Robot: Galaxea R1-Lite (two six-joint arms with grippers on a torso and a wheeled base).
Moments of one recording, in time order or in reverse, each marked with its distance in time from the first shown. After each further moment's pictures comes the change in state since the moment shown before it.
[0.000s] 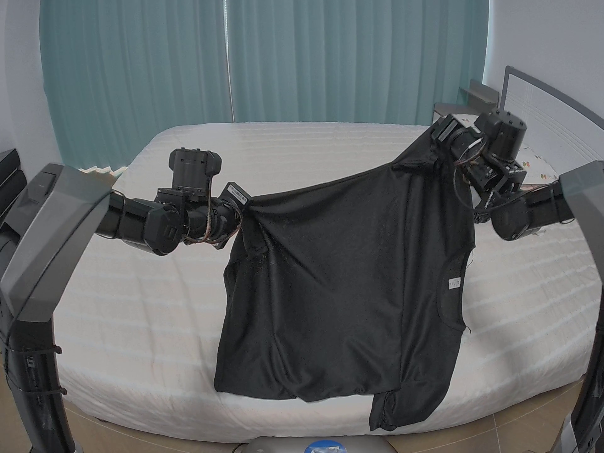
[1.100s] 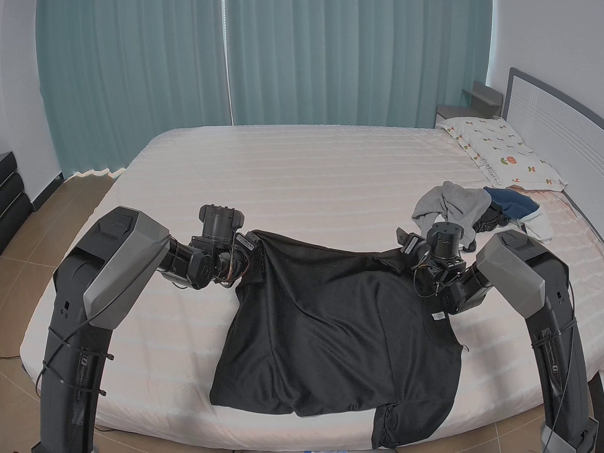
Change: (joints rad) left arm 0.018 0.324 -0.141 -0.017 0.146 -0.056; right arm -0.030 0.519 -0.054 -0.064 -0.060 0.001
